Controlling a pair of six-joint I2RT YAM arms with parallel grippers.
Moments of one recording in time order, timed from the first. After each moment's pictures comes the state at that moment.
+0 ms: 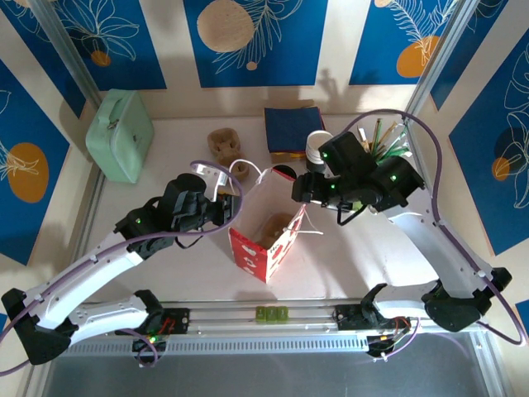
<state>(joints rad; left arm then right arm) -0.84 1.01 1.06 -0.58 -0.09 -0.41 0.69 1.27 1.62 -1.36 -0.05 0.80</state>
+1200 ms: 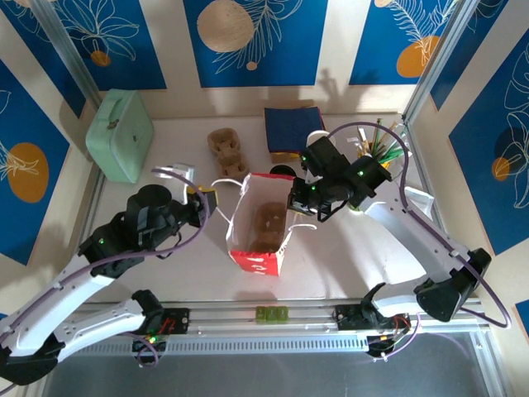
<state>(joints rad) -0.84 0.80 1.05 -0.62 -0.28 -0.40 0.70 1.34 1.50 -1.20 -0.21 0.86</state>
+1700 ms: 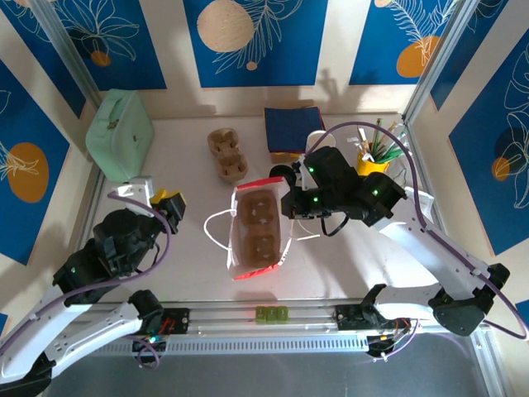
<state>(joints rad) -0.84 0.56 0.93 -0.63 -0.53 -0.43 0.80 1.21 1.43 -1.06 -0.21 0.68</state>
